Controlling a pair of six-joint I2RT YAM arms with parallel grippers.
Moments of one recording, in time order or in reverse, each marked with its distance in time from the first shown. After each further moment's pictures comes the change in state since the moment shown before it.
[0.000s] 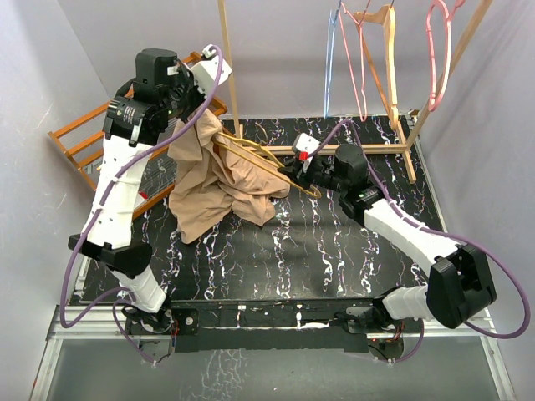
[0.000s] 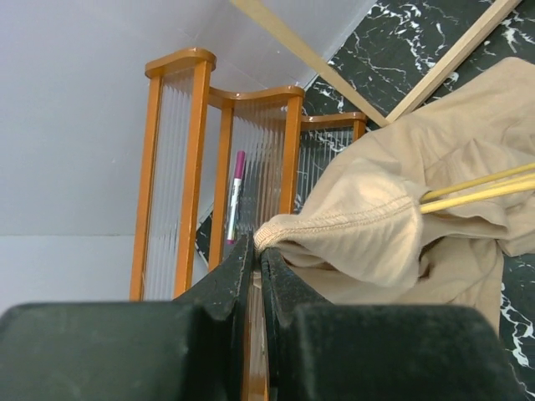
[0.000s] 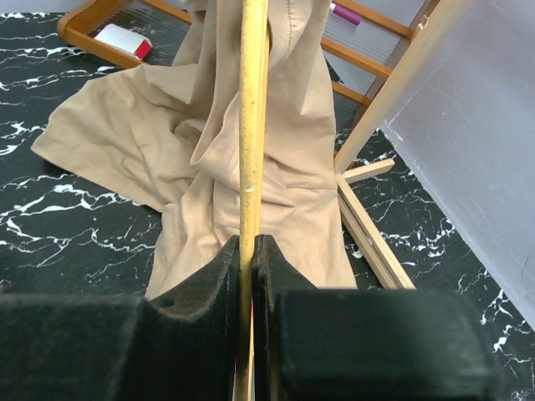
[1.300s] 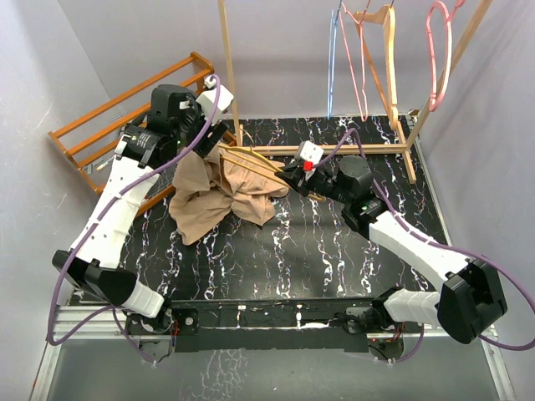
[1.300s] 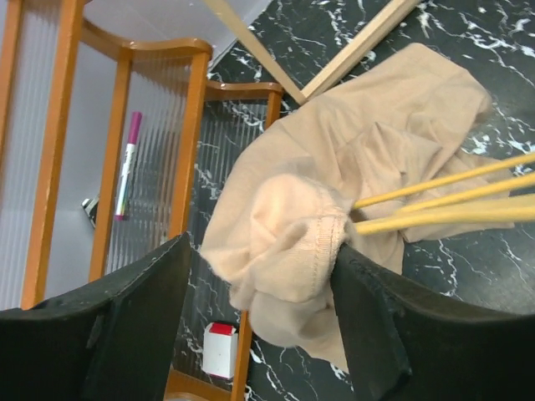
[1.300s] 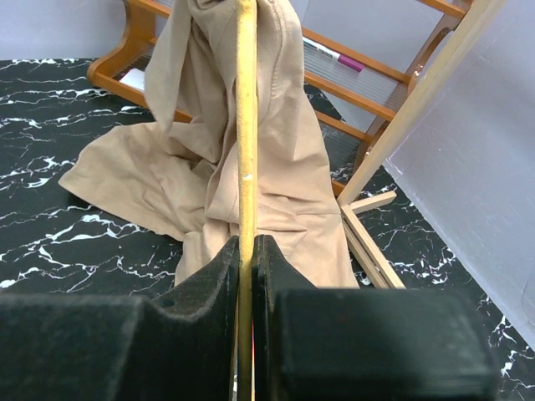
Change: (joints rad) left arm -0.049 -0.222 -0.507 0.186 0.022 -0.217; right arm 0.069 -0.090 -0.081 0.111 0.054 0.058
